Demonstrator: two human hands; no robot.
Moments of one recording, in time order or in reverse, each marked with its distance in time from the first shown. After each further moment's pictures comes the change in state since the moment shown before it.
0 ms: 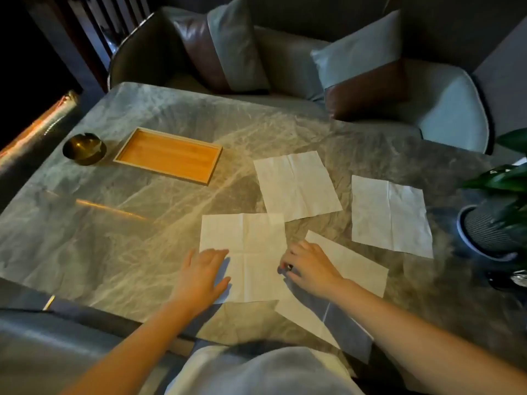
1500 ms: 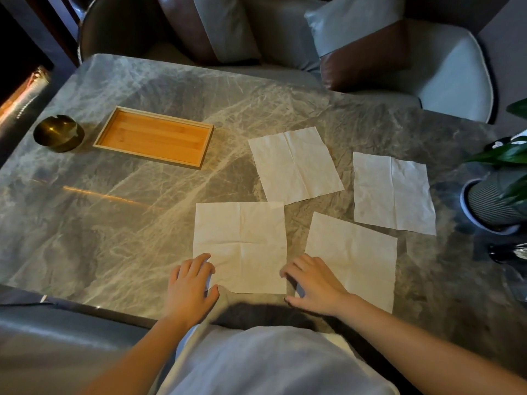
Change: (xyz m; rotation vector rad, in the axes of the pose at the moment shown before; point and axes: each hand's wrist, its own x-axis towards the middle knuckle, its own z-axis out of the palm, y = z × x) left_hand -0.024 -0.025 0.047 0.010 0.120 -0.018; right_hand -0.037 -0.006 0.056 0.045 -0.069 0.059
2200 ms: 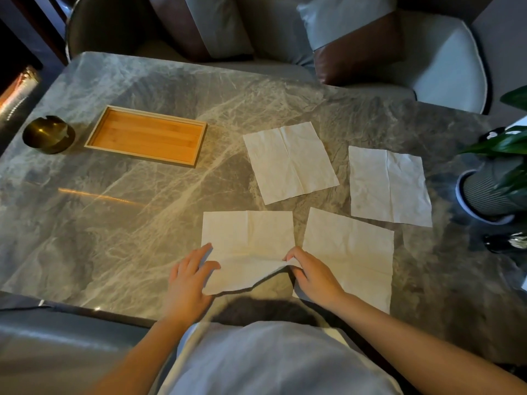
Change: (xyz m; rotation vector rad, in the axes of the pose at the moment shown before) left_hand 0.003 0.004 -0.007 -0.195 0.055 0.078; right_hand -0.001 -0.013 -0.004 0.510 0.120 0.284
